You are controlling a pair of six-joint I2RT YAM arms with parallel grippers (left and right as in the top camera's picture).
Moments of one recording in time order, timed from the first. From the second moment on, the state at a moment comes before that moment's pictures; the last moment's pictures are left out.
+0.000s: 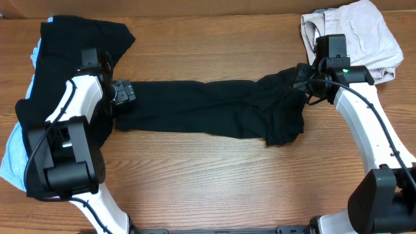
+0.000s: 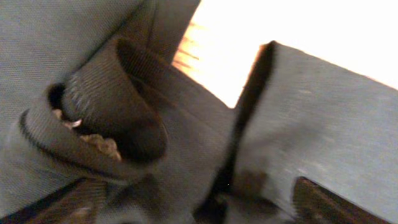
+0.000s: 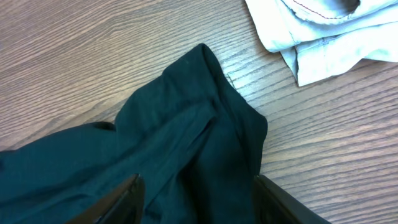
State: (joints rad) left arm 0.16 2.01 1.40 -0.70 -0.04 -0.23; right arm 0.05 1.67 1.36 -0.77 0.01 0.38
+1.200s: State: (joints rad) left arm 0.41 2.03 1.52 -0.82 -0.04 -0.21; right arm 0.05 1.67 1.36 -0.81 0.01 0.38
